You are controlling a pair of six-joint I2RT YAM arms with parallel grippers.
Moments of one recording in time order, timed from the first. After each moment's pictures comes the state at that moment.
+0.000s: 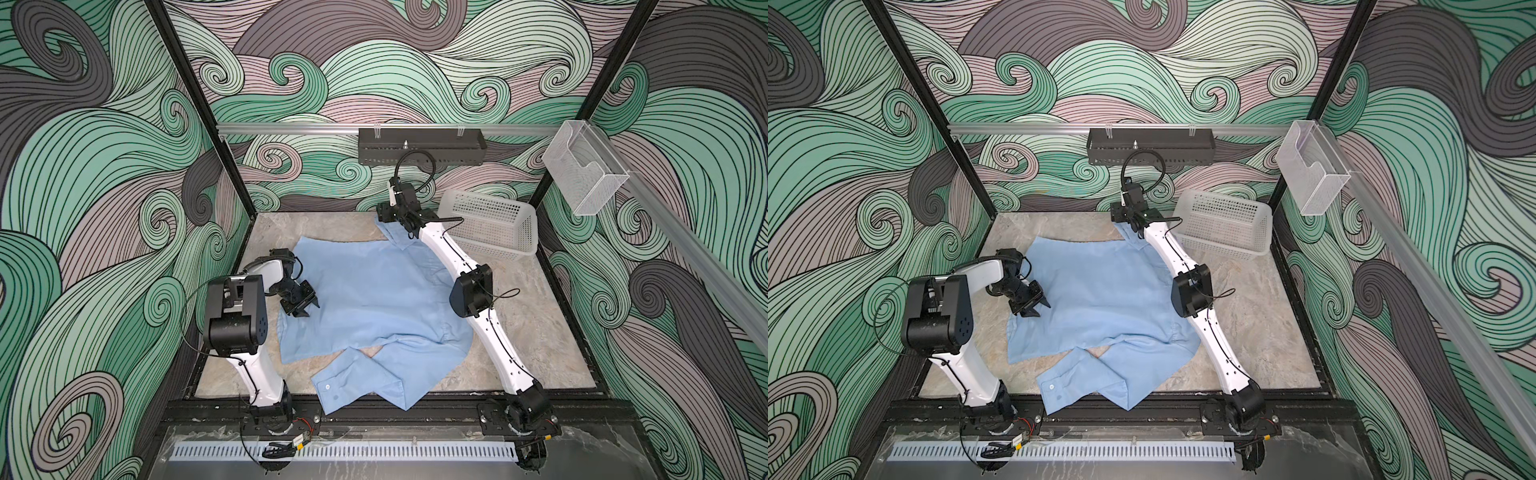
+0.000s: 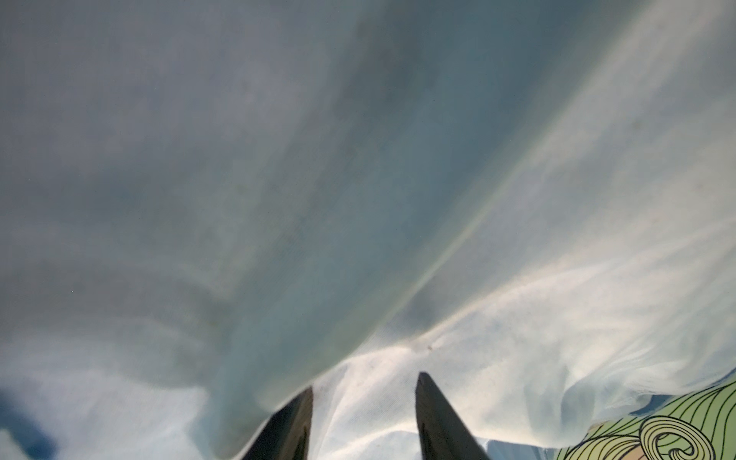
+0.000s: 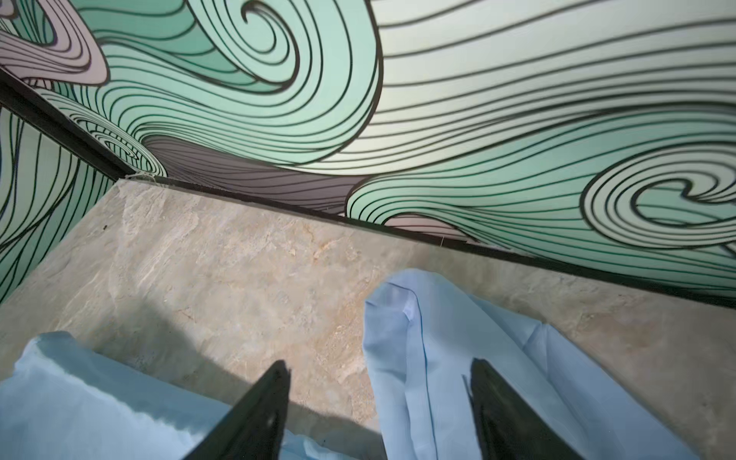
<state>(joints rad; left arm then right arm) 0.09 1.81 1.09 -0.88 0.35 -0.54 0.51 2.72 2.73 -0.56 0.03 0.18</state>
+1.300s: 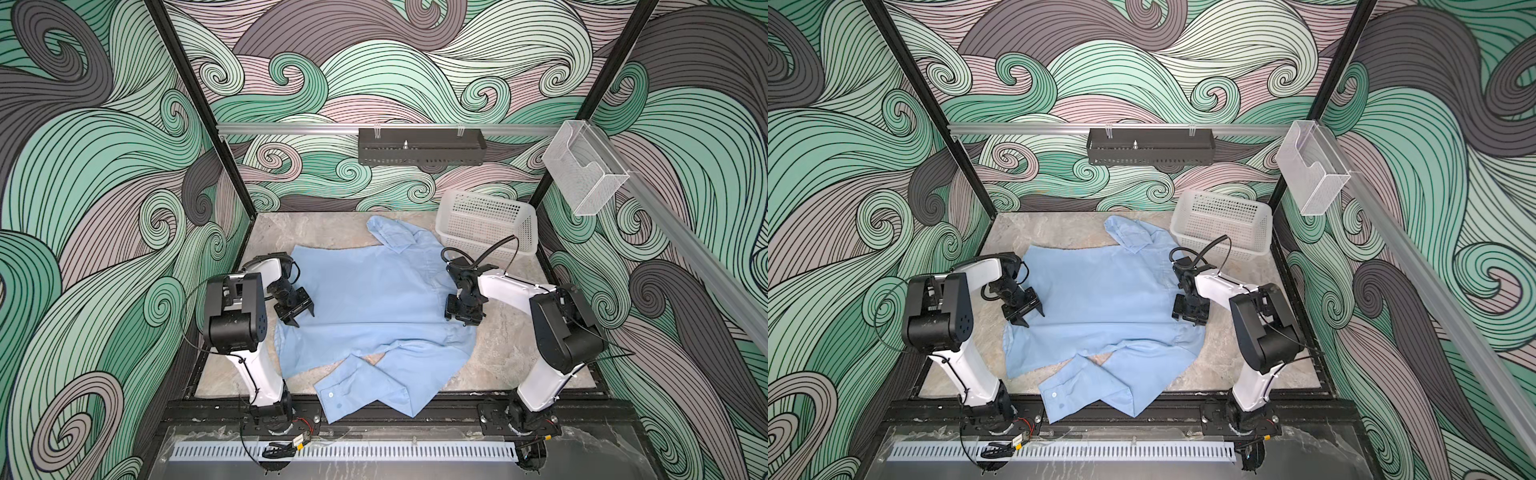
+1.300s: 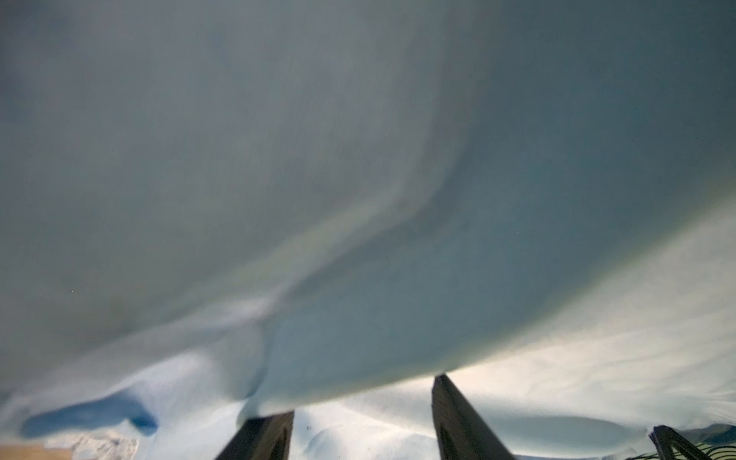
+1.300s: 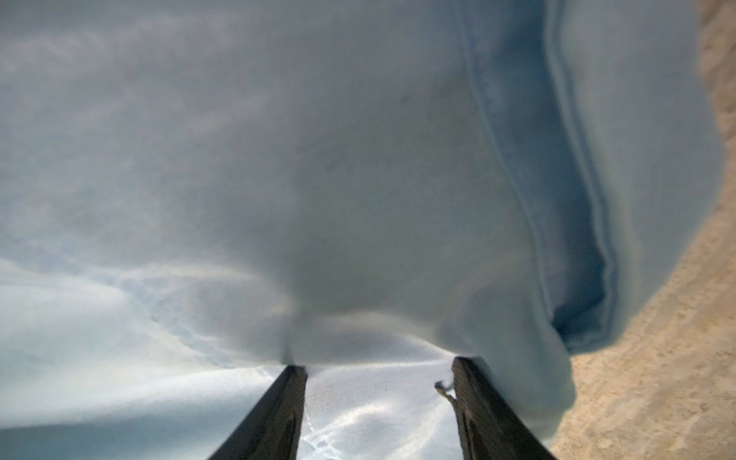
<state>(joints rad) 0.11 1.88 1.17 -1.05 0.24 -0.49 0.37 1.74 1.02 -0.82 -0.04 0.60</state>
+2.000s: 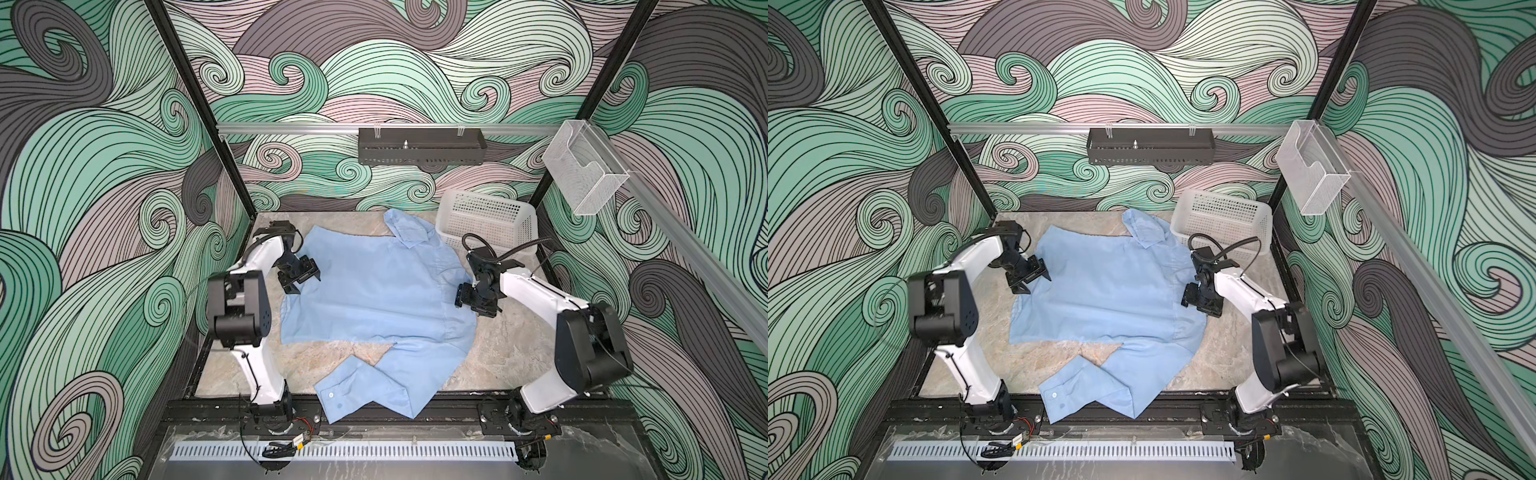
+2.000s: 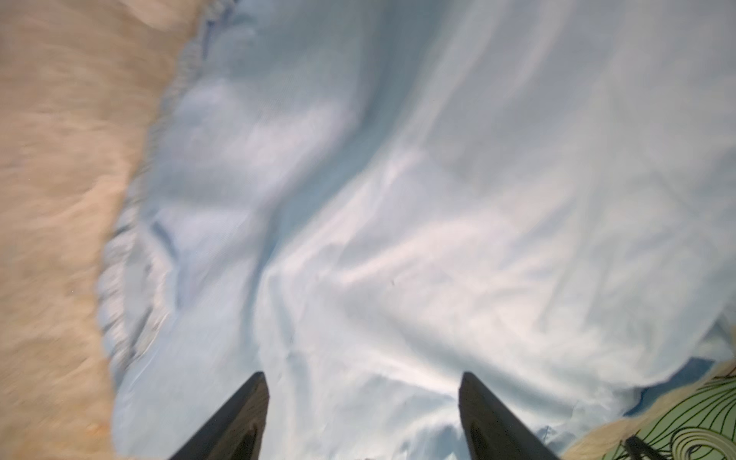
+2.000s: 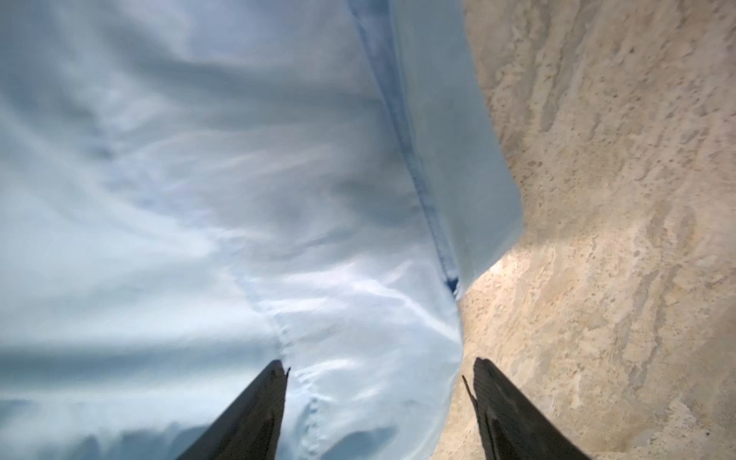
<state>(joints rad) 0.06 1.71 1.39 -1.10 0.24 -0.48 0.27 1.52 1.03 -0.86 -0.06 0.55</state>
